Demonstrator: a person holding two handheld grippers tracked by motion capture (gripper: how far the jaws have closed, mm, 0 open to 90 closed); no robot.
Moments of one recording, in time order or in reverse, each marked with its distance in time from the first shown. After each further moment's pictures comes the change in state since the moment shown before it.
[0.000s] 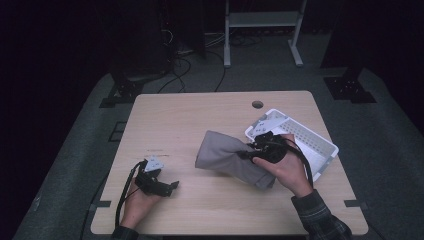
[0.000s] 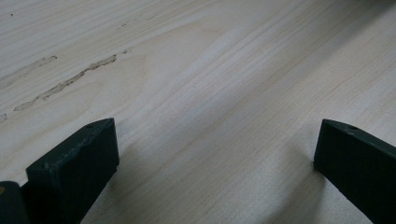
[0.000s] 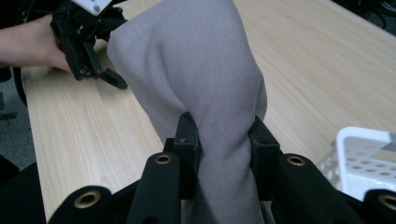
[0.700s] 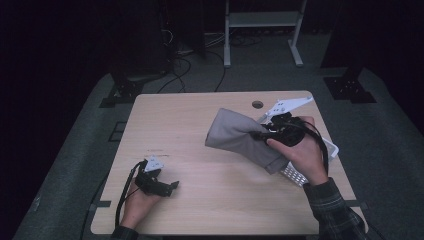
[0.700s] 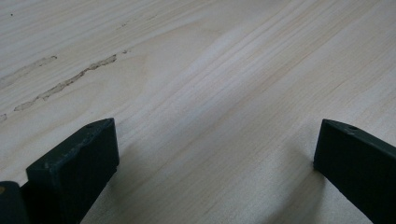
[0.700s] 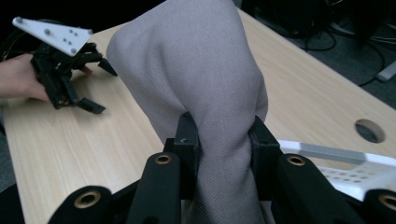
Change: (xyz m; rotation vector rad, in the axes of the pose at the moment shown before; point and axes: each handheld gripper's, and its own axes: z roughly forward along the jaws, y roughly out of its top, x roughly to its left) left arm 0.000 0.000 0.000 -0.001 0.000 -0.001; right arm -0.020 0.026 -0.051 -0.059 -0.107 0.014
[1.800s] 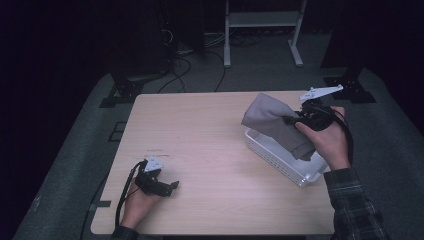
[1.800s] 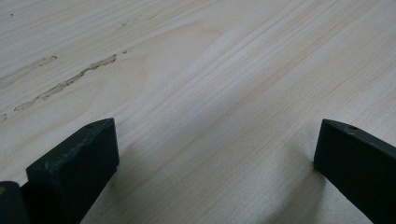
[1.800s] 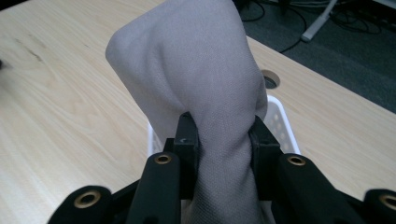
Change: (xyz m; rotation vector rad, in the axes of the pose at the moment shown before) left arm 0.000 0.000 0.000 0.000 -0.001 -0.003; right arm -0.083 -0.034 -0.018 0.061 -0.229 0.140
